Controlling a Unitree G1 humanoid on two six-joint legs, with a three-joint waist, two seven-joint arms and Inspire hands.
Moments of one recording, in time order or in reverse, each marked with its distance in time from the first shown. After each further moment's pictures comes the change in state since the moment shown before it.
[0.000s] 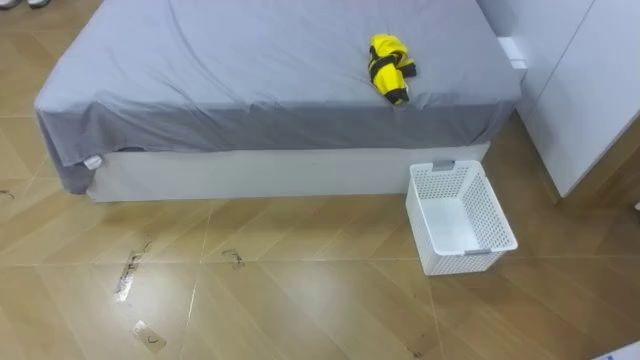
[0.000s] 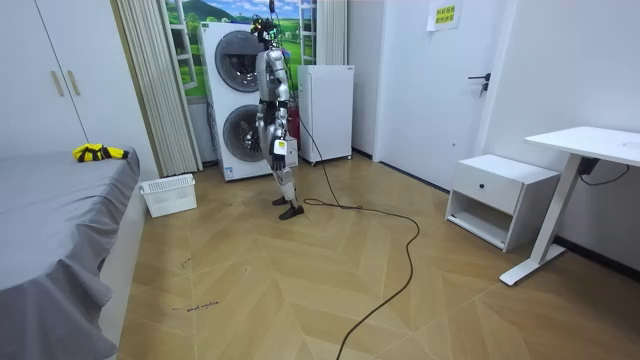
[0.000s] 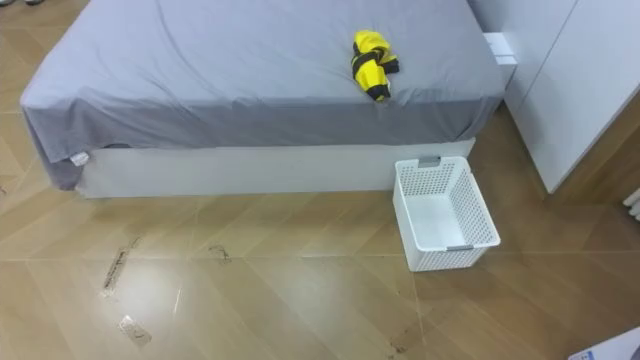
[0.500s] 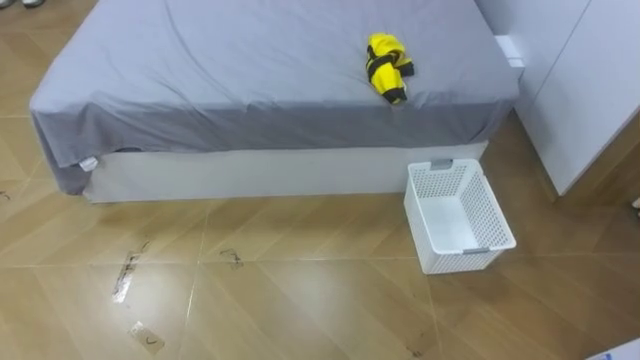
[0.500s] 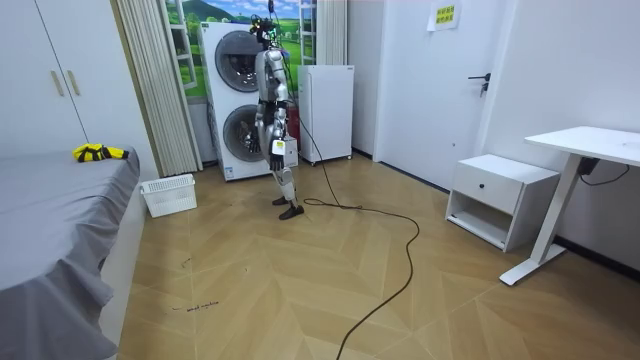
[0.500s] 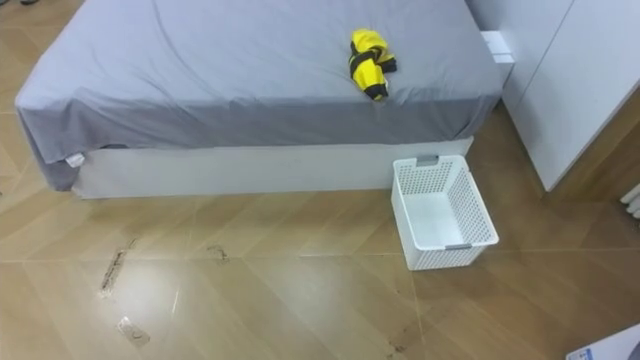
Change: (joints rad) left arm -0.008 0.000 -0.001 -0.001 0.010 0.000 -0.007; right arm -0.006 -0.003 0.000 -0.013 -0.071 -0.006 0.008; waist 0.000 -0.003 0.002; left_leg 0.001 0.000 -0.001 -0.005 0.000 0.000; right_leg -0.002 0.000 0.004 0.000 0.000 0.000
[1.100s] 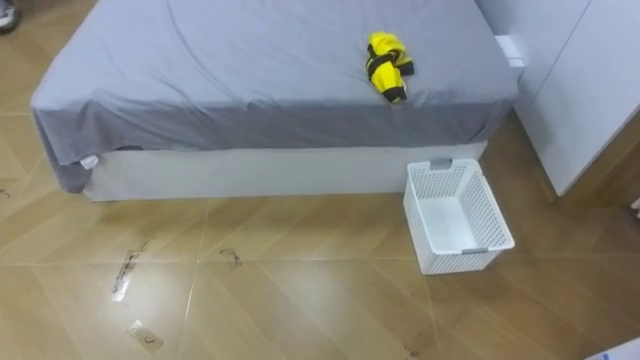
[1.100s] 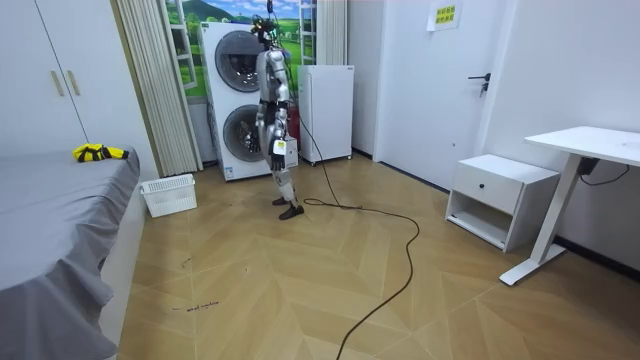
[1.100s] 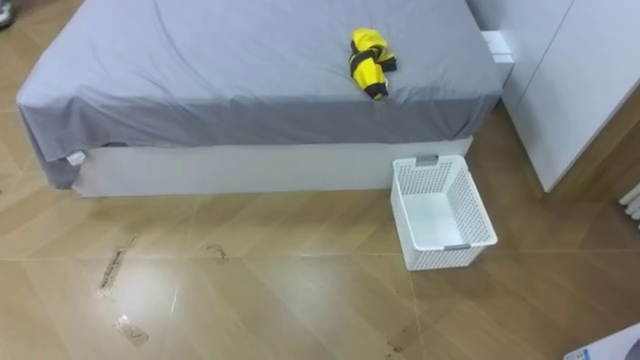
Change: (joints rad) left arm 0.005 0.014 0.020 -0.002 -0.062 -0.005 0.010; right arm 0.011 0.004 -0.001 -0.023 0.035 -0.001 0.003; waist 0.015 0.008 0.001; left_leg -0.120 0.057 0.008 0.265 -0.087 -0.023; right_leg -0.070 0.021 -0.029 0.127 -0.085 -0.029
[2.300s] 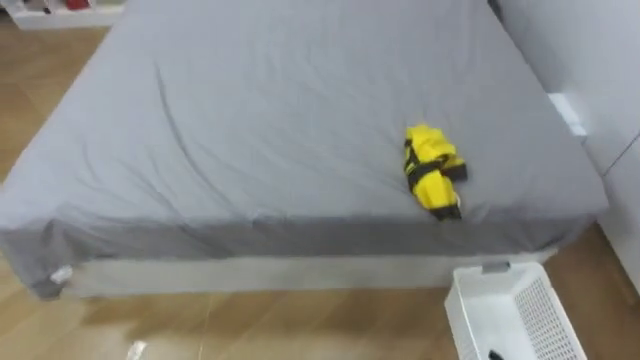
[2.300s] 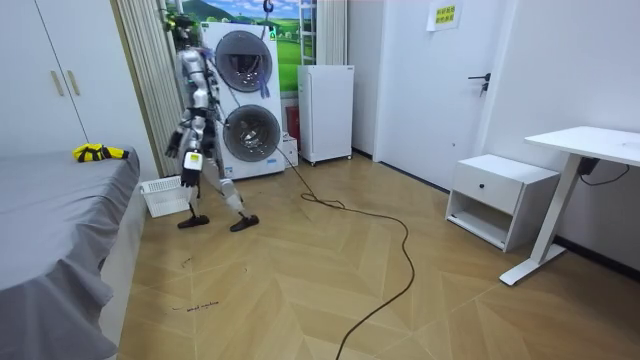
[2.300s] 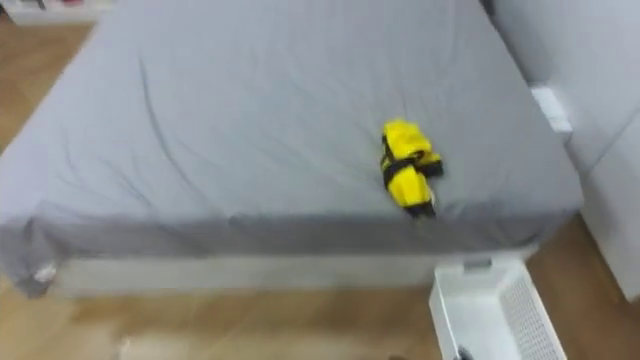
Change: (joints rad) left arm -0.035 -0.018 -0.130 -0.015 -0.077 -0.025 0.018; right arm 0.007 -0.008 -0.048 -0.247 0.123 -0.078 -0.209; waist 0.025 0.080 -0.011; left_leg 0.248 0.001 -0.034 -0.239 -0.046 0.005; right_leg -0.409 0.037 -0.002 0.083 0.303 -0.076
